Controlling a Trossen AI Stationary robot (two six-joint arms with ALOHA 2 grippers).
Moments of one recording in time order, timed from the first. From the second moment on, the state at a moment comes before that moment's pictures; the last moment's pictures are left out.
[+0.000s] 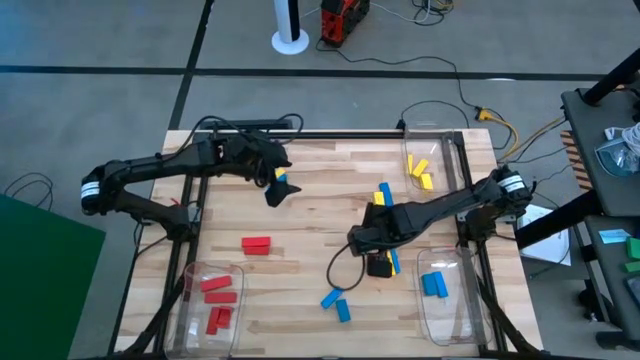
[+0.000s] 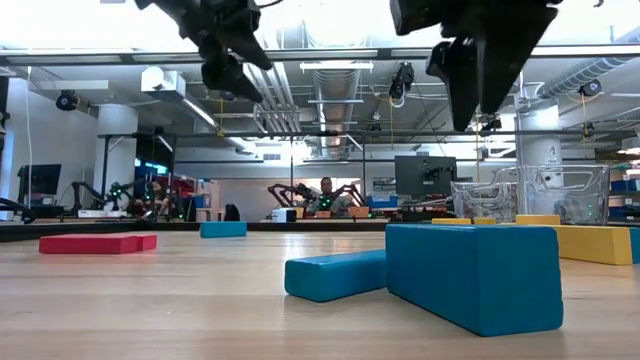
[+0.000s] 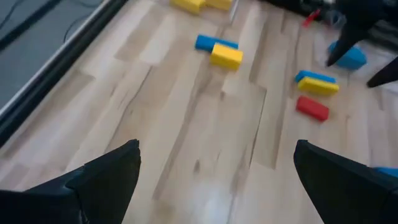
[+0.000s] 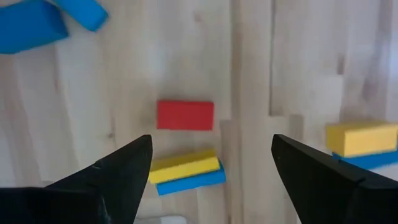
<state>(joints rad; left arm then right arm) 0.30 1.26 1.12 -0.58 0.08 -0.14 0.28 1.74 1.45 -1.15 0.07 0.34</state>
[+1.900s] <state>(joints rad) -0.10 1.22 1.12 -0.82 0.15 -0.77 0.47 1.89 1.56 -0.73 -0.06 1.38</state>
